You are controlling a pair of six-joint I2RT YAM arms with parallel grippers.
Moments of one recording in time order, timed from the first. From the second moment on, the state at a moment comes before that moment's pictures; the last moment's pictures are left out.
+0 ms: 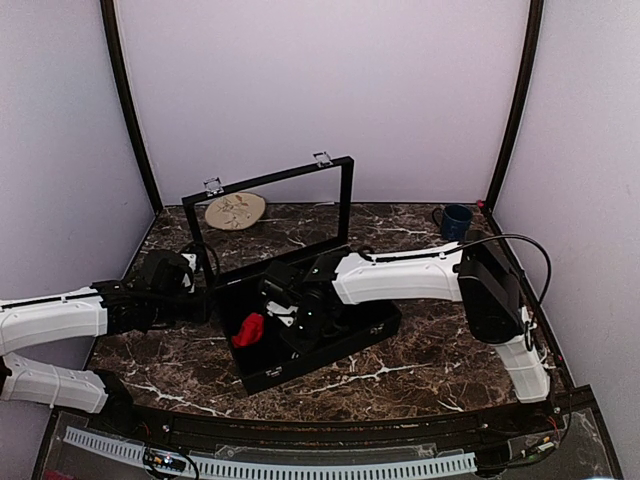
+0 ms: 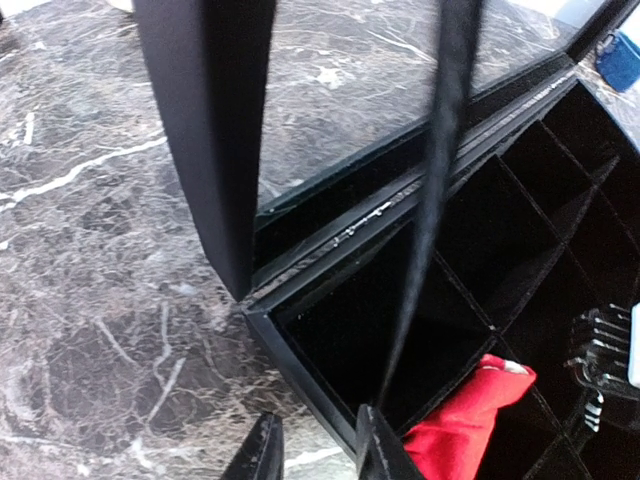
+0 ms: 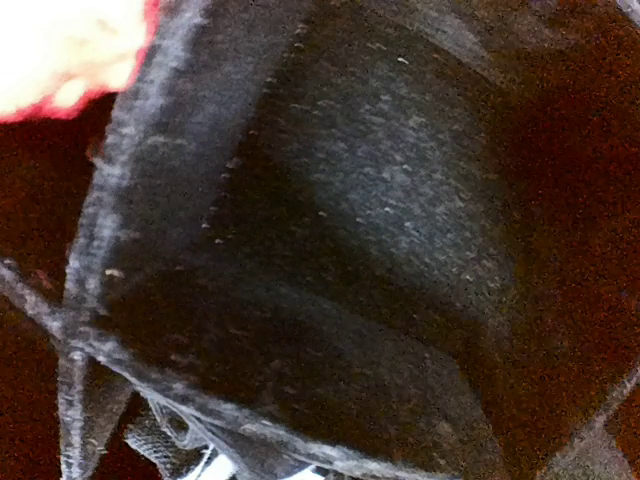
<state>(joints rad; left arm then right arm) -0.63 1.06 0.54 -0.26 -0.23 -0.43 1.17 2.26 1.80 -0.90 0.02 0.22</state>
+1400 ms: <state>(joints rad) -0.64 1.17 0.62 -0.21 -0.11 -0.39 1.16 2.14 1.81 -1.12 0.03 0.24</state>
